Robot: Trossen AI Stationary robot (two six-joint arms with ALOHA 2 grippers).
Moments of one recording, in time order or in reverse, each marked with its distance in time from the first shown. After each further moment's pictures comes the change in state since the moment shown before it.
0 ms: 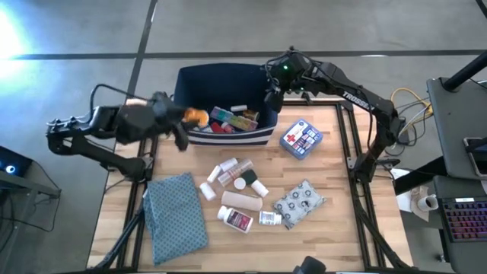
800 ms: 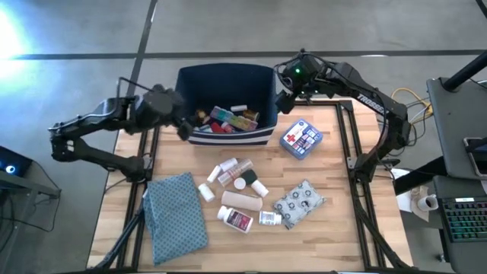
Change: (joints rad) left arm 0.197 0.035 0.005 -0.229 0.071 0.046; right arm 0.021 -0.095 0.000 -0.205 0.016 0.242
